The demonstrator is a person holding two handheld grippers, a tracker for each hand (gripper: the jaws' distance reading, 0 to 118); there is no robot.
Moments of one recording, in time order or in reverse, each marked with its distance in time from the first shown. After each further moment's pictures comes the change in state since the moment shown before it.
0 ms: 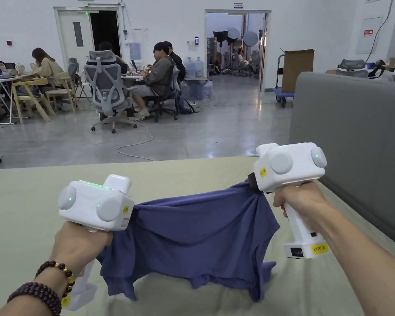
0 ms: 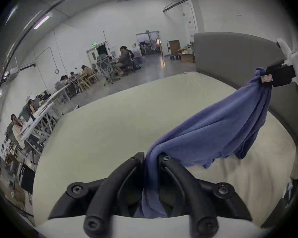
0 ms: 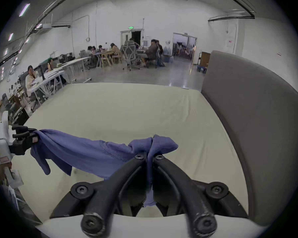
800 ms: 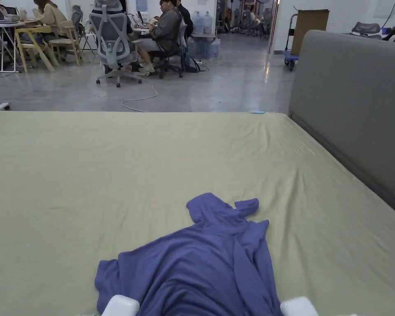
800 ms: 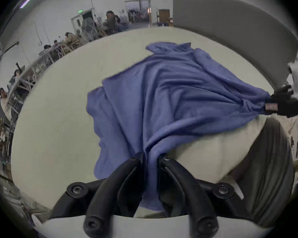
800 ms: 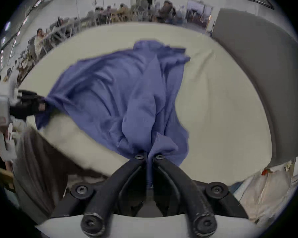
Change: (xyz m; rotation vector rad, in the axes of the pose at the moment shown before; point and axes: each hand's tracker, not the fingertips) left arm 0.120 -0.326 0.150 -0.340 -0.168 0.027; right arm -0.080 -0.411 0.173 -0.434 0.058 0.099
